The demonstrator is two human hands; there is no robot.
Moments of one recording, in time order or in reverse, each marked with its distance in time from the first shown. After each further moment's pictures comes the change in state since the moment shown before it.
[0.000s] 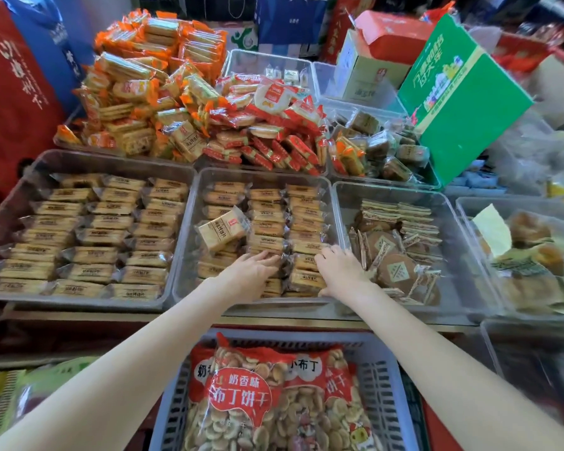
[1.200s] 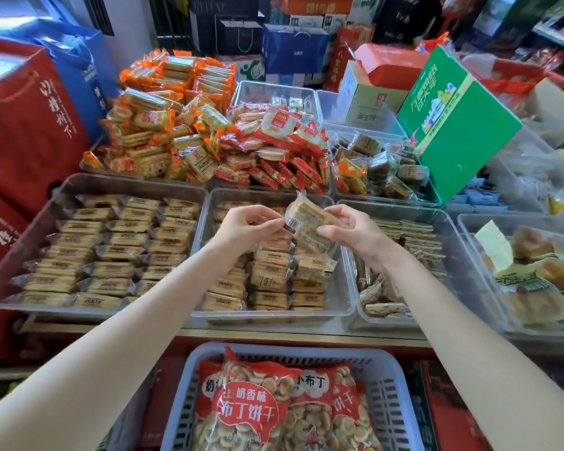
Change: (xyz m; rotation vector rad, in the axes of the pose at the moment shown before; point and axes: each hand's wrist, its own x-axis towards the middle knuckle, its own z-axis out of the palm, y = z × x) left_hand -0.036 -0.002 -0.092 -1.388 0.617 -0.135; right_hand -0.013 0.037 -0.080 1.590 0.189 -0.044
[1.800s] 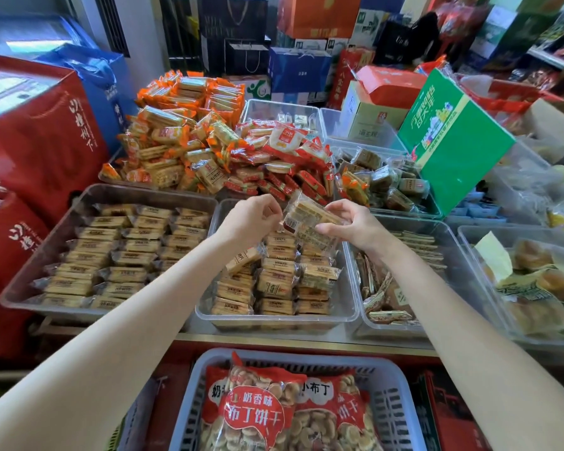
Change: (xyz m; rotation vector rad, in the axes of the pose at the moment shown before) left_hand 0.006 0.034 -0.014 0.723 0.052 0.134; right_hand 0.001 -0.024 0.004 -0.142 0.043 -0.072
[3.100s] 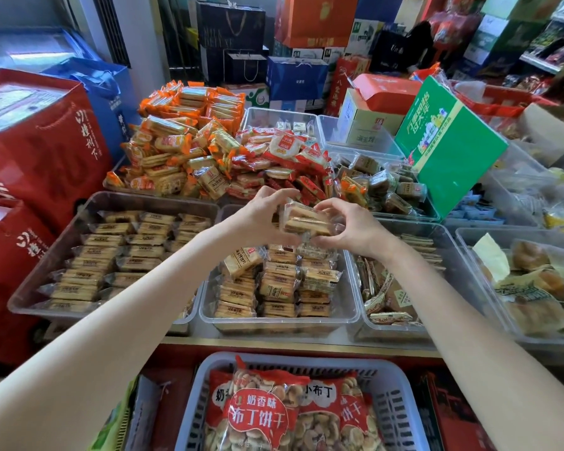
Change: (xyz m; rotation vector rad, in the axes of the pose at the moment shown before) left_hand -0.005 0.018 -0.018 0.094 -0.241 0.159; right_hand -0.016 -0.035 0.007 -0.438 0.007 -0.106
